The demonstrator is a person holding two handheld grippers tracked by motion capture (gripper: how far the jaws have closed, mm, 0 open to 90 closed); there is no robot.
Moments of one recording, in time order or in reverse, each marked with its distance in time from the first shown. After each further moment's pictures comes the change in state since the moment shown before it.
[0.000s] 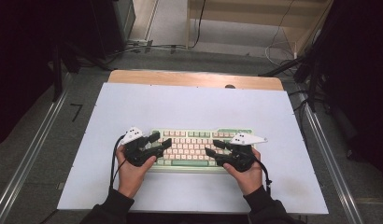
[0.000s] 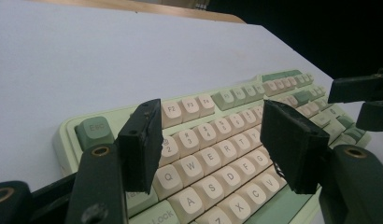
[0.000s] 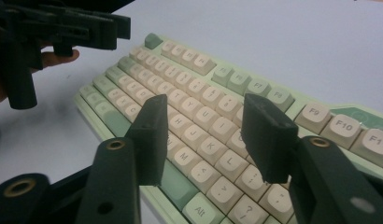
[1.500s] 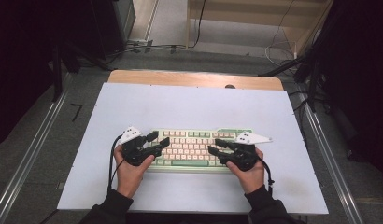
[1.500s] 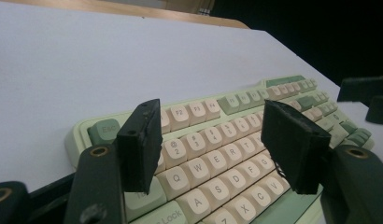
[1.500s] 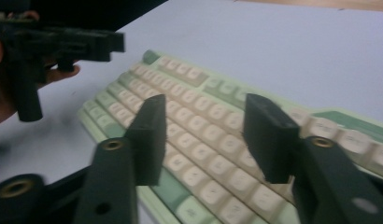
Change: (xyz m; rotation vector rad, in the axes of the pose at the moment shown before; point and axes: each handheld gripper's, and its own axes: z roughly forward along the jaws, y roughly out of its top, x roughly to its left) left arm 0.003 0.001 -0.006 -0.019 0.017 -0.003; right arm -0.013 -0.001 -0.012 -0.058 0.014 0.050
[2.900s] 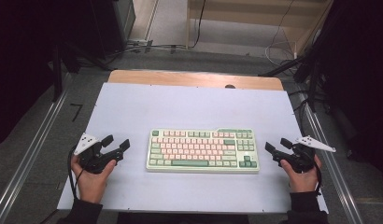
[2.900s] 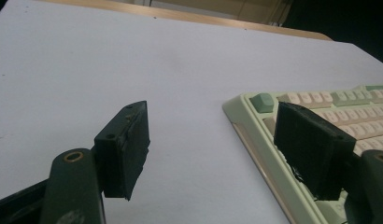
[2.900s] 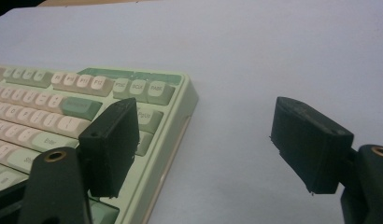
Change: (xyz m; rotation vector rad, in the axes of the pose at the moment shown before) left arm 0.064 -0.015 -0.081 -0.054 0.275 -0.038; right arm -0.099 -0.042 -0.107 -0.029 -0.425 0.187
